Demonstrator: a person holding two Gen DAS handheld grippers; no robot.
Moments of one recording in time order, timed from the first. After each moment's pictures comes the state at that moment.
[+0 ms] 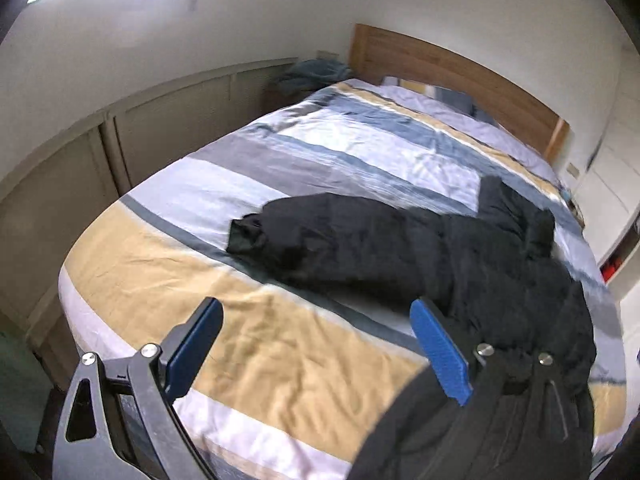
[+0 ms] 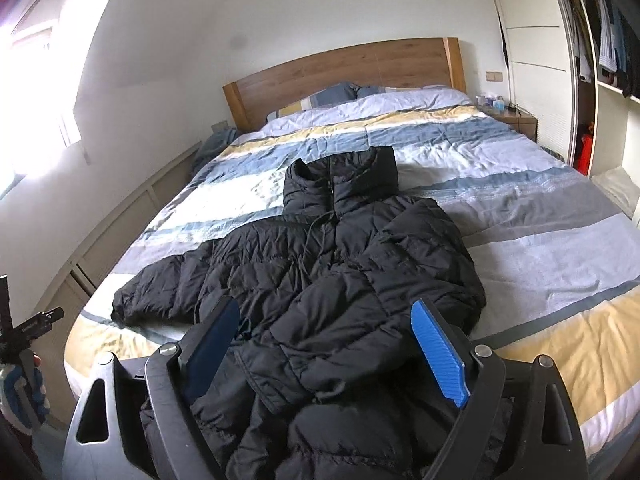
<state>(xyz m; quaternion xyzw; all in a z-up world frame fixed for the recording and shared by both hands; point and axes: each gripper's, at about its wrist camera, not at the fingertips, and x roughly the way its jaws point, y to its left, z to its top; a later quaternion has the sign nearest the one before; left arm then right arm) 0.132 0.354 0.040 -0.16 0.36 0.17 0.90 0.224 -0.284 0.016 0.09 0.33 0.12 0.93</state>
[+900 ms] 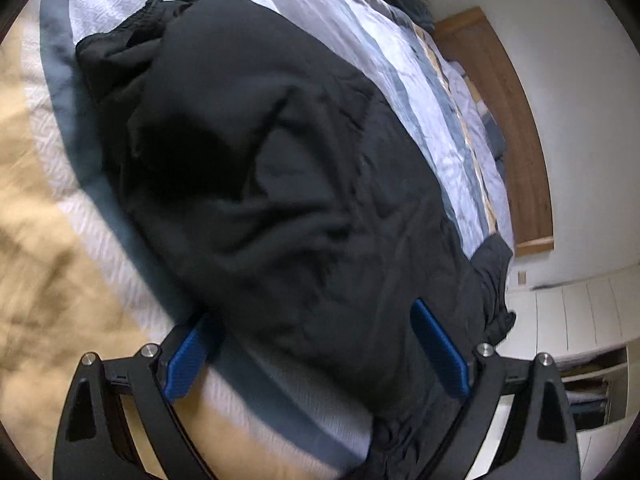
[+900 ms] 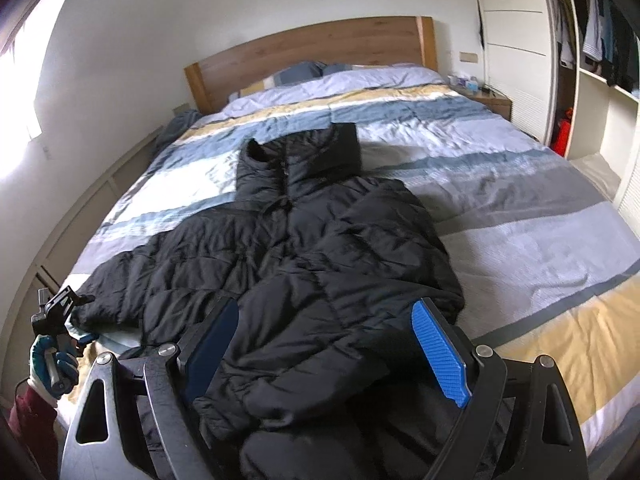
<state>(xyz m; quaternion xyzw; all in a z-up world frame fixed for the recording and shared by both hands) 0.289 0.412 -0.158 -0.51 0.40 0.11 0.75 0.276 -0.306 -0.020 0.08 0.38 0.05 0.92</state>
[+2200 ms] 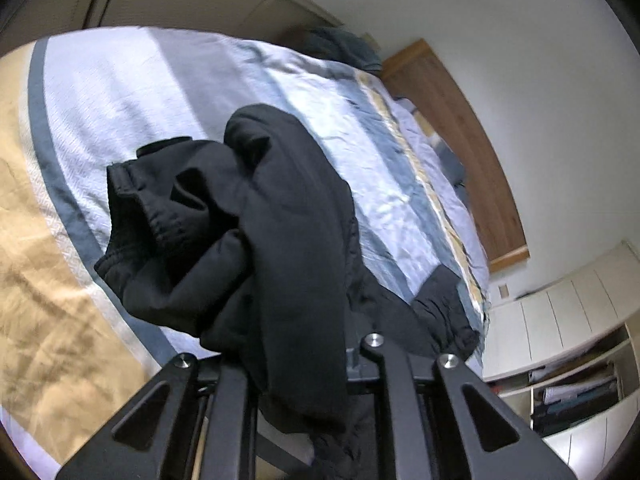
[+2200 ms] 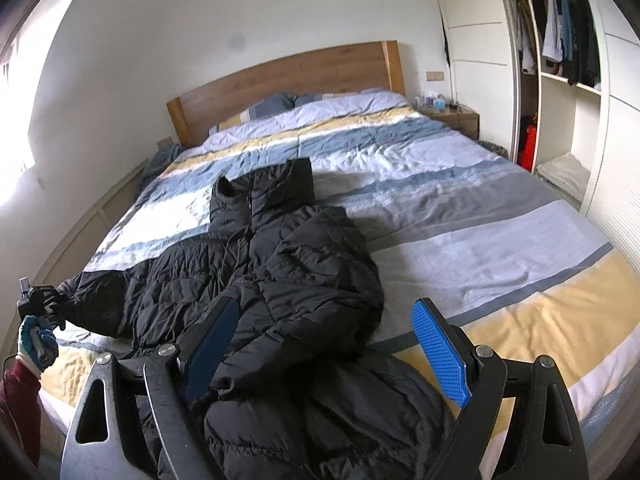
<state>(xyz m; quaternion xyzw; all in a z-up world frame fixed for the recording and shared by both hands) 0.290 0.408 -0.045 -0.46 0.31 0.10 0.82 0.203 -0.390 0.025 0.11 0.33 0.02 0.94</state>
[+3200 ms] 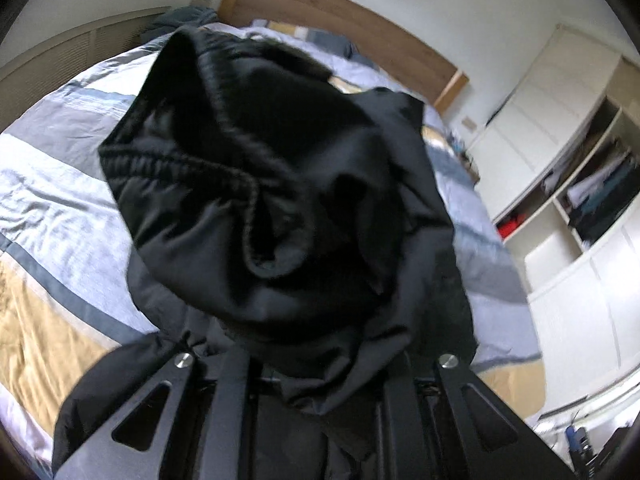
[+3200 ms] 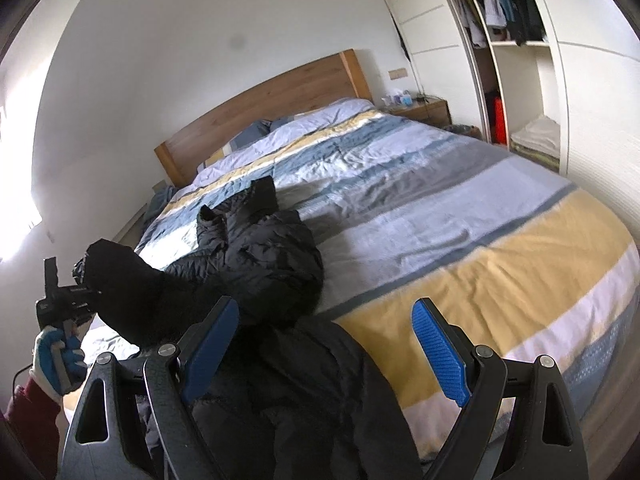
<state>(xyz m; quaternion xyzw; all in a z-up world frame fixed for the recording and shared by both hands) 0.279 0.074 0.007 -0.20 0.41 -0.05 0.89 0.117 -0.508 -0.011 0.20 0.30 0.01 0.93</state>
